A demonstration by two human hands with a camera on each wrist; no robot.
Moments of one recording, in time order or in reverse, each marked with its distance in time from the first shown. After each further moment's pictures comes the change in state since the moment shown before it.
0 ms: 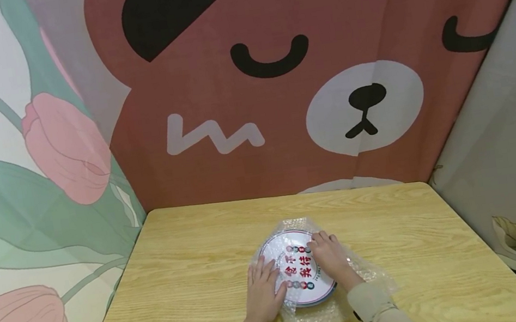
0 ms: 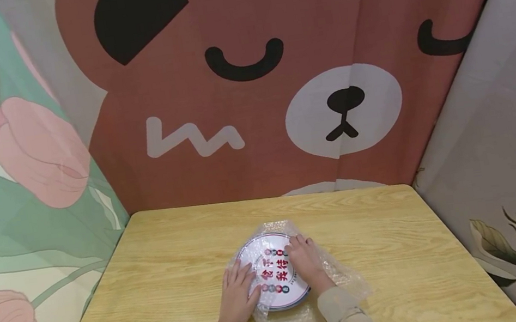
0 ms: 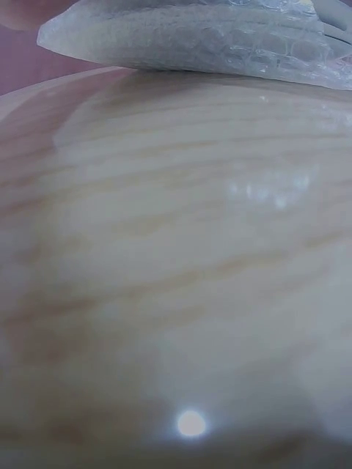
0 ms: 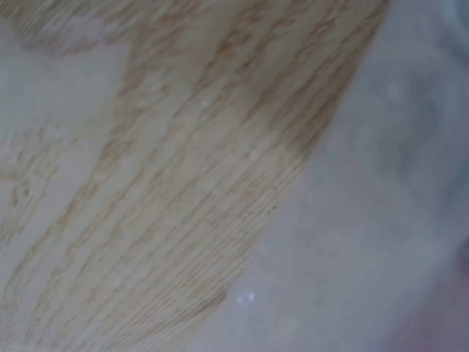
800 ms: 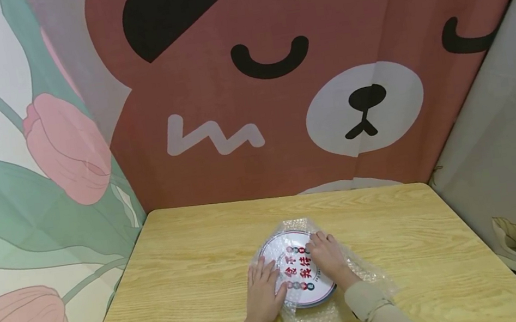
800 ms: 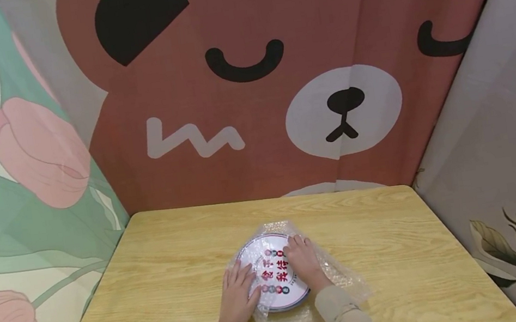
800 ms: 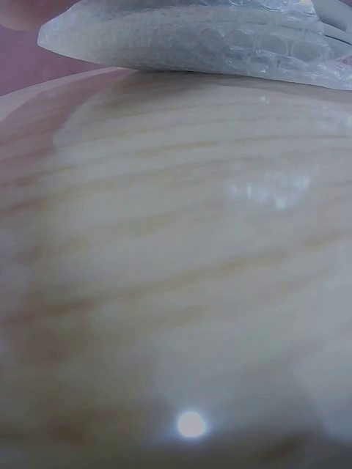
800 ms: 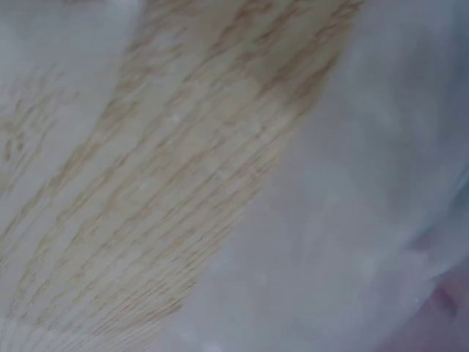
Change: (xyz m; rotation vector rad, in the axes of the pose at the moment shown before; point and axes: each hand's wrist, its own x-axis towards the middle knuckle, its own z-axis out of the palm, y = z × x) left_hand 0.000 0.003 -0.003 -0.014 -0.020 -0.012; right_hand 0.002 0.000 0.010 -0.065 0.015 -0.063
